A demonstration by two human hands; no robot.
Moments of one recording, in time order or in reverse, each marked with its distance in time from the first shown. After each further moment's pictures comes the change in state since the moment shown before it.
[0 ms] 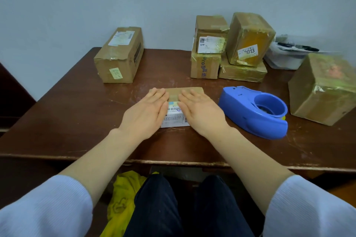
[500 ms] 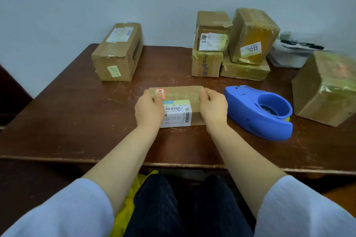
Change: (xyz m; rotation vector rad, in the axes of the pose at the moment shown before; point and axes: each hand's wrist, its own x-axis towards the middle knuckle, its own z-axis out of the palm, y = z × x) left_hand 0.028 0.024 0.015 -0.651 0.306 -0.708; right_hand 0.014 -0.001 0.000 0.851 0.362 0.660
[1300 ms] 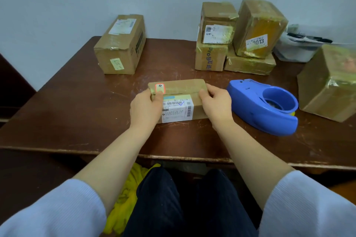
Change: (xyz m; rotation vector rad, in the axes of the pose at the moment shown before) left_hand -0.008 -0.018 -0.017 0.078 -0.061 0.087; right_hand -0.002 0.012 -0.003 -0.004 -0.116 -0.083
